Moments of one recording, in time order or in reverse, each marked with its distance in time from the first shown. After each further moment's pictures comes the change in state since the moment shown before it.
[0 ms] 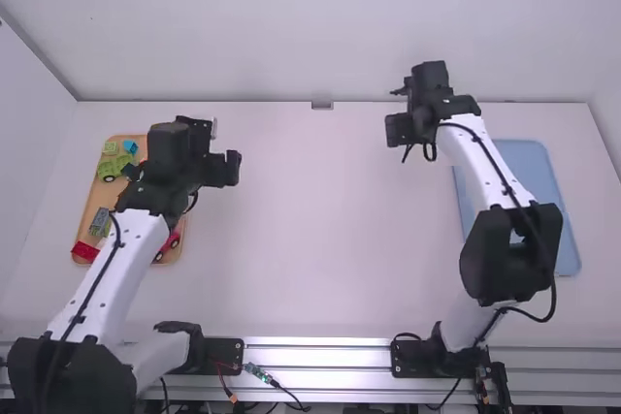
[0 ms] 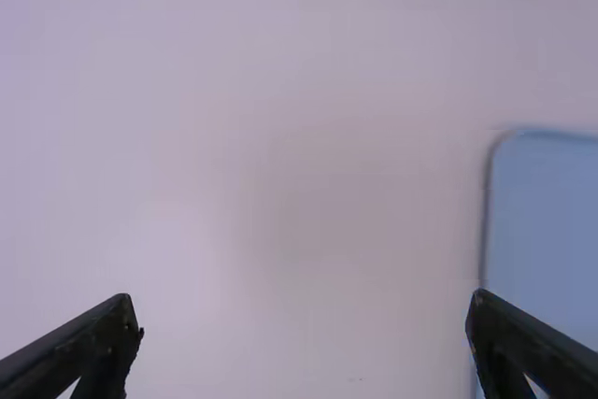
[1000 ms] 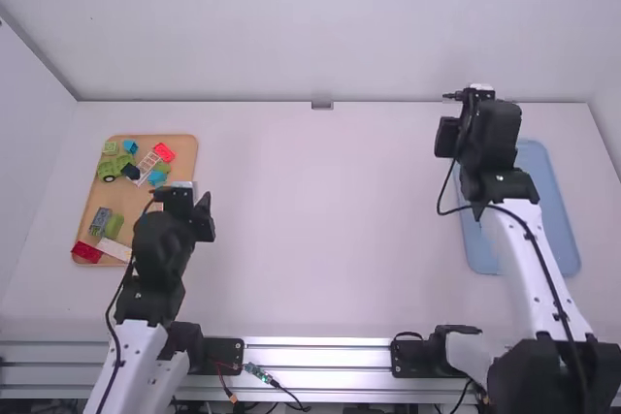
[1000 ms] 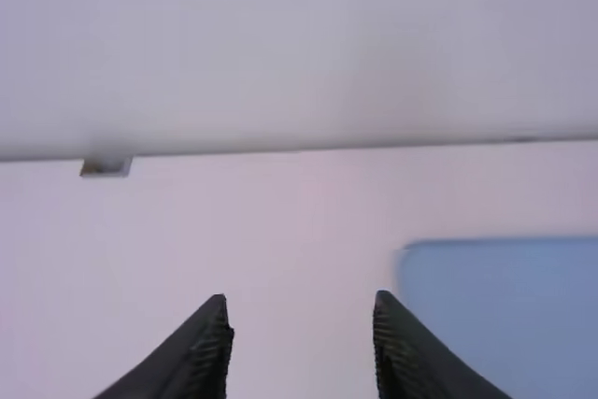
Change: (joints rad) left arm 0.012 -0.619 -0.603 0.301 -0.090 0.006; right arm -0.134 -0.559 -0.526 0.529 -0.084 0.009
